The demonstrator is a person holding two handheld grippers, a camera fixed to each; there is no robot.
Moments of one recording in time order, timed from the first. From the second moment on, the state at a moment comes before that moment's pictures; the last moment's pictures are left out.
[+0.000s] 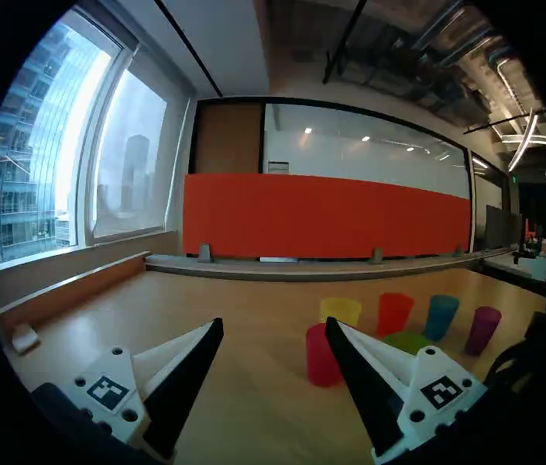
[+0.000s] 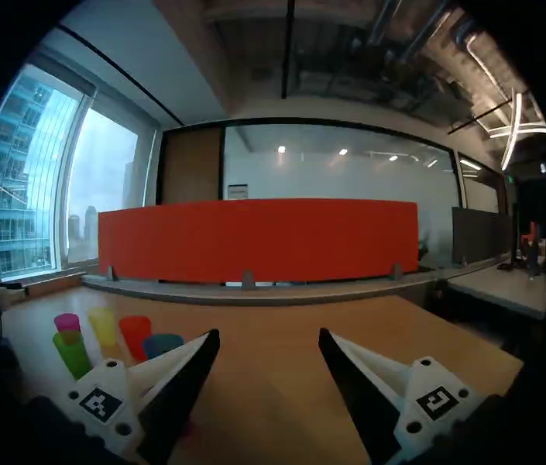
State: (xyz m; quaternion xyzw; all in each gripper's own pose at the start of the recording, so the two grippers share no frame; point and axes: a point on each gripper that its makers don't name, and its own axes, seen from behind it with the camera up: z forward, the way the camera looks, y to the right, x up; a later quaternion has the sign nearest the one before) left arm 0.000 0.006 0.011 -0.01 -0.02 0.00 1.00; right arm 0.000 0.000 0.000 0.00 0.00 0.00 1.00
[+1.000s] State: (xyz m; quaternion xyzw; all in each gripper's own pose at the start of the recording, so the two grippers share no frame) left arm 0.180 0.039 0.025 -0.07 0.02 -0.01 1.00; right arm 0.161 -0.035 0.002 0.06 0.01 -0.05 1.00
